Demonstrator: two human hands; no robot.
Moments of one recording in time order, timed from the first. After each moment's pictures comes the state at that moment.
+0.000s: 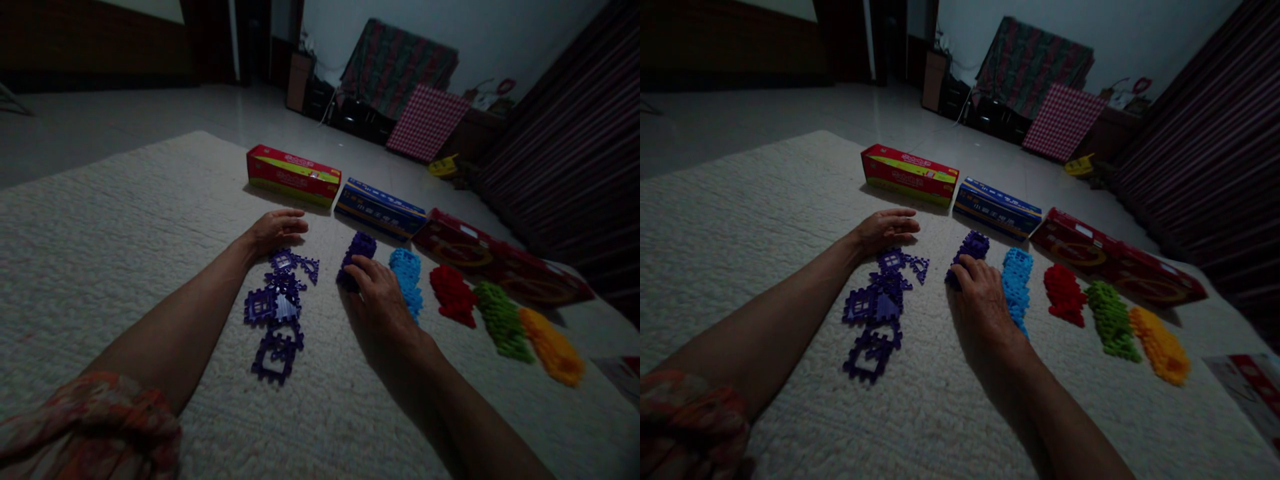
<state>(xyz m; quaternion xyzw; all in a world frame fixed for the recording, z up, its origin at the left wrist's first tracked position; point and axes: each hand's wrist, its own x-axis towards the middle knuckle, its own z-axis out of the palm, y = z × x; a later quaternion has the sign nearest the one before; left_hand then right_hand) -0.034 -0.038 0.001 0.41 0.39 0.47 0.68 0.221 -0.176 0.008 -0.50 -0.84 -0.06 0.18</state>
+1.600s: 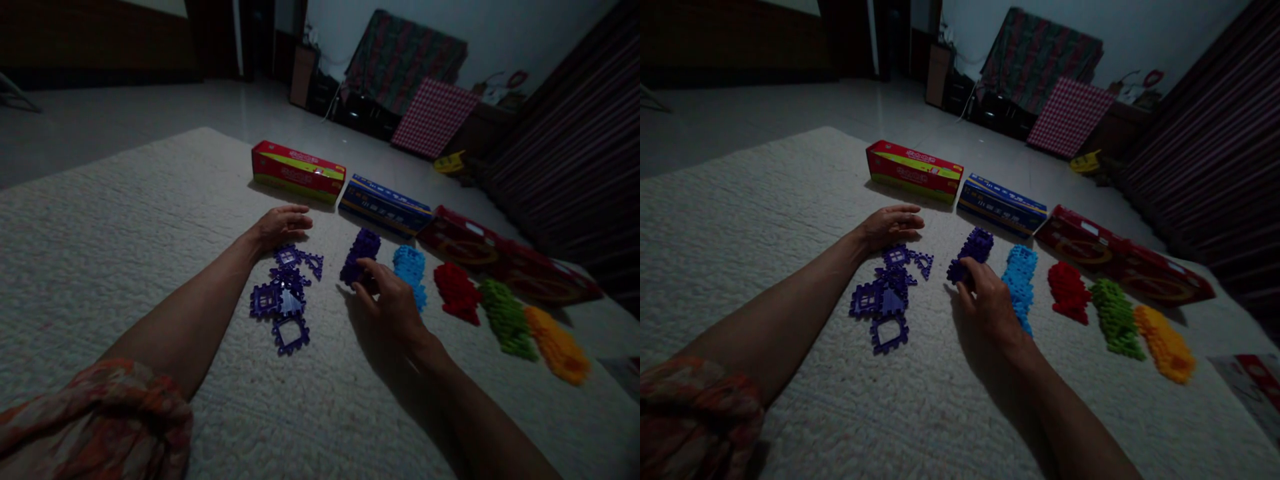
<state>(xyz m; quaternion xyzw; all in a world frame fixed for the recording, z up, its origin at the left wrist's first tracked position) -0.034 -0.036 0.000 0.41 0.39 0.47 0.68 0.218 -0.186 0.018 -0.53 -0.79 0.05 0.29</state>
